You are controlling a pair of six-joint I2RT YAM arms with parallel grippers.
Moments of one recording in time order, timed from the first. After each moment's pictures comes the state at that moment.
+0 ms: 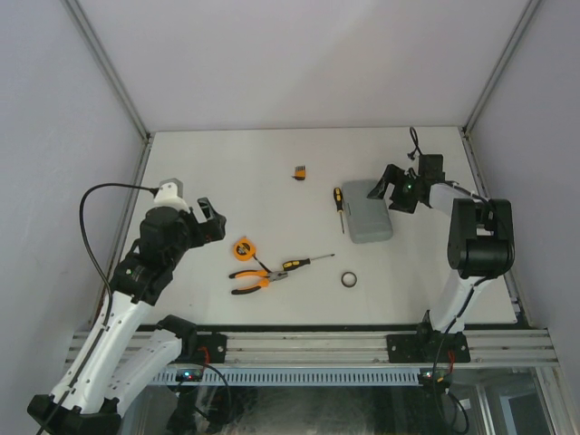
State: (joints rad) left arm -0.35 0.69 0.80 -0.56 -0.19 -0.44; right arm -0.05 1.85 1.11 -0.19 -0.50 0.38
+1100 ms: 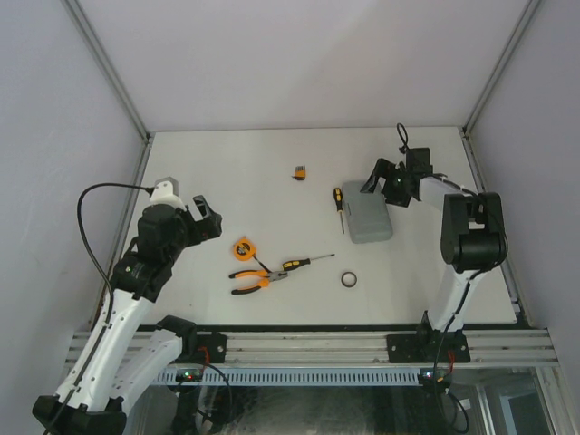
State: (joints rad) left arm -0.28 0.71 0.80 -0.56 -0.17 -0.44; right arm 0.01 1.90 1.20 -0.18 -0.36 0.42
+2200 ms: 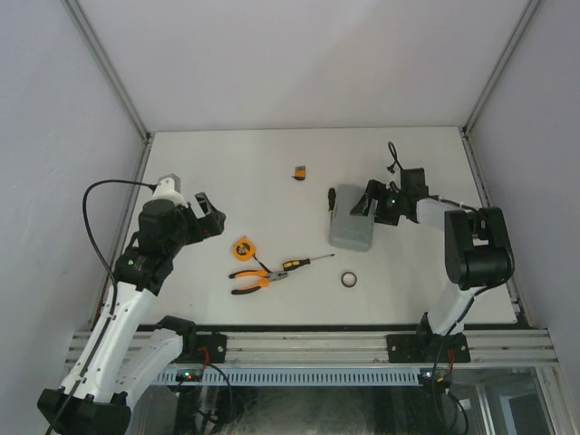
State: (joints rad) left arm -0.23 0.76 0.80 -0.54 -0.07 -0.46; right arm 0.07 1.76 0.93 -0.08 -0.52 0.40
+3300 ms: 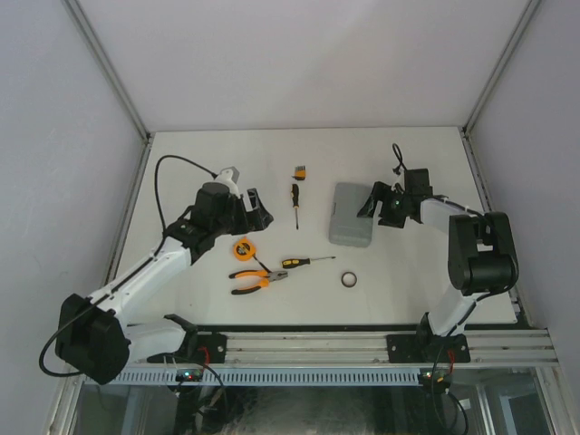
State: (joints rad) left arm -0.46 1.13 0.80 -0.29 0.05 -0.56; right arm 0.08 1.72 0.92 -0.16 -0.45 0.39
